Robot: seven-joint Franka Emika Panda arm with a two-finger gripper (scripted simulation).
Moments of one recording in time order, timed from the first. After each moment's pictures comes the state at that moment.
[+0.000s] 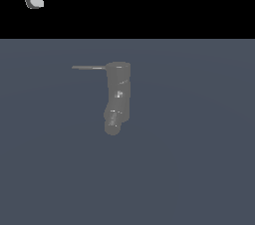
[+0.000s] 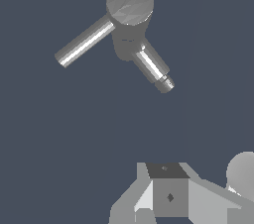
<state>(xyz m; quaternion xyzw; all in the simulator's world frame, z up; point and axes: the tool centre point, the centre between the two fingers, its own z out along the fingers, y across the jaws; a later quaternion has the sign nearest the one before) -0.143 0.152 0.348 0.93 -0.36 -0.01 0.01</state>
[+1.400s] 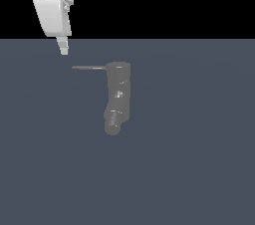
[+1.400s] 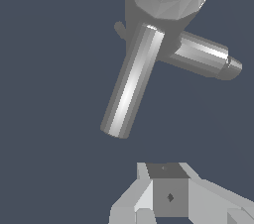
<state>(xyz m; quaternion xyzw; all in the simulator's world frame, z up) -0.015 0.179 0.256 0.80 -0.60 0.00 0.00</state>
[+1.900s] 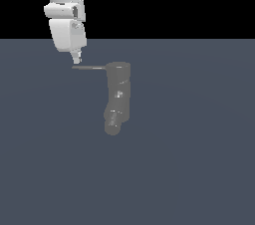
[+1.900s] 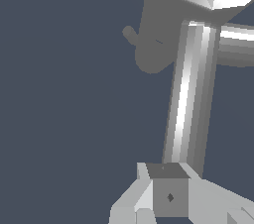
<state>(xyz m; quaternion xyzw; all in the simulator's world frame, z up) 0.037 0.167 0.221 0.73 -0.68 0.00 0.00</state>
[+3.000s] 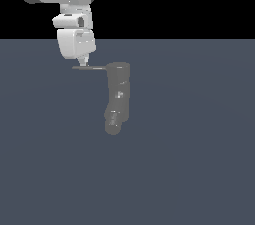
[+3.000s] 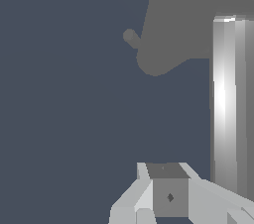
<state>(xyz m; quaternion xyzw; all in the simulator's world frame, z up) 0.057 0.154 0.201 0.68 -0.73 0.00 0.00</state>
